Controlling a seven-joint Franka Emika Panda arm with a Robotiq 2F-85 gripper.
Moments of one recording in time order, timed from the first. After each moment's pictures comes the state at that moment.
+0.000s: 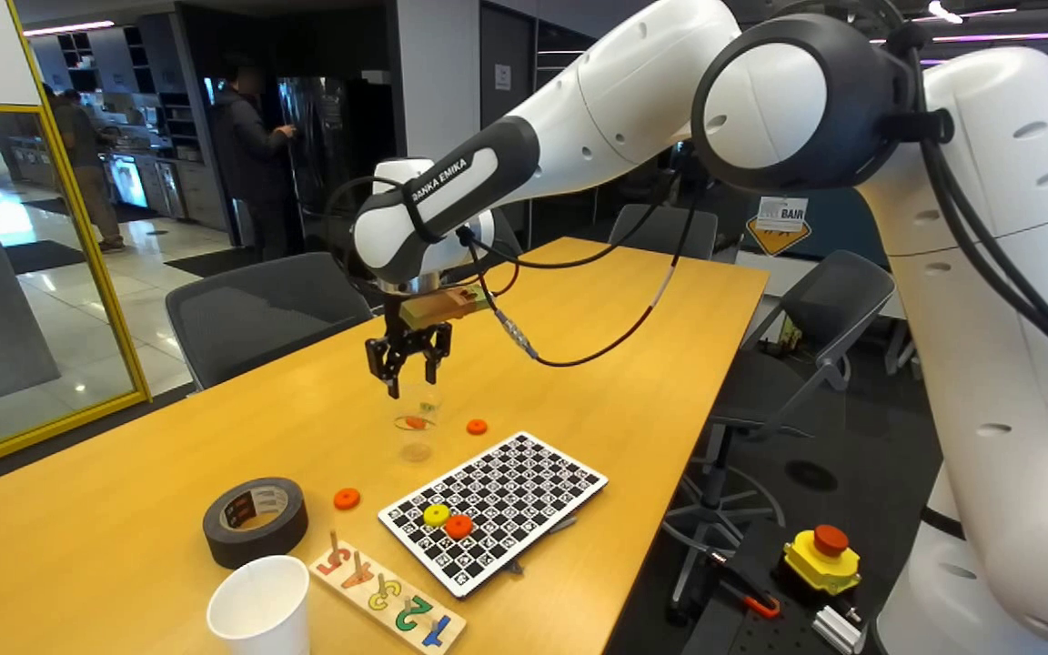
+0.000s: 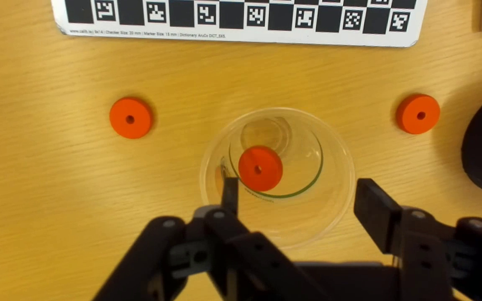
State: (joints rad) arm 0.07 0.52 0.02 -1.63 0.00 2.17 0.11
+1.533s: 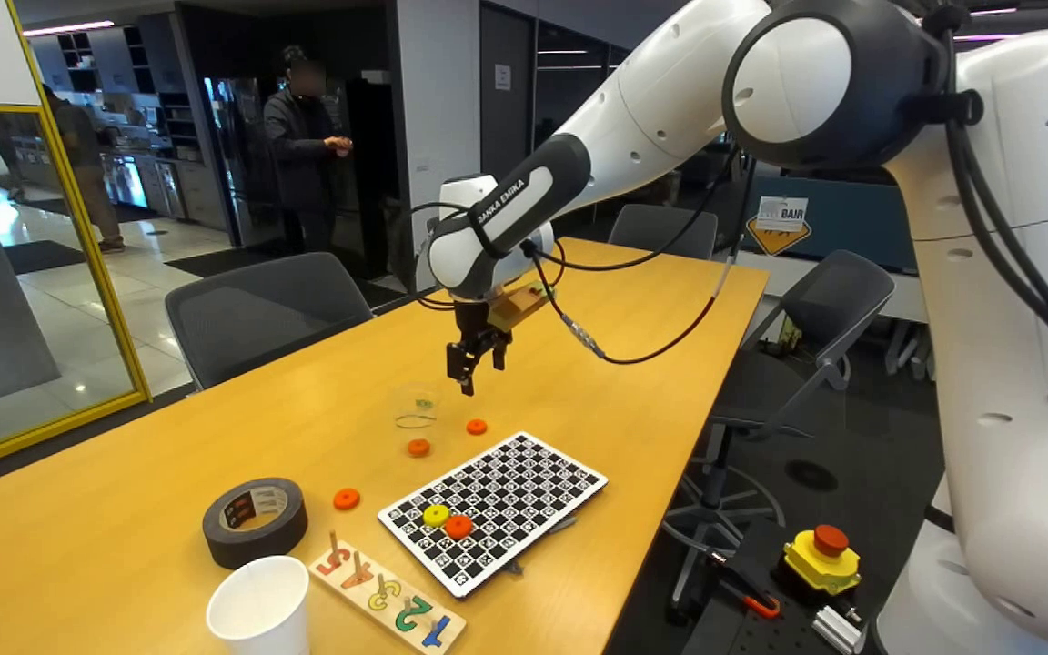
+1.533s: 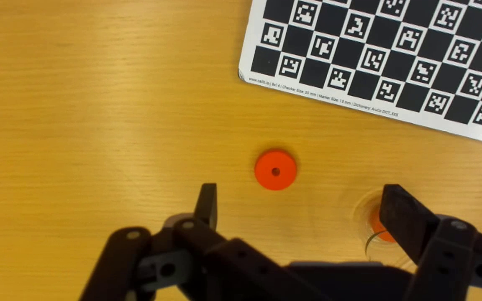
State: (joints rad) arm -0.01 0.44 -0.04 -1.82 -0.11 2.26 -0.17
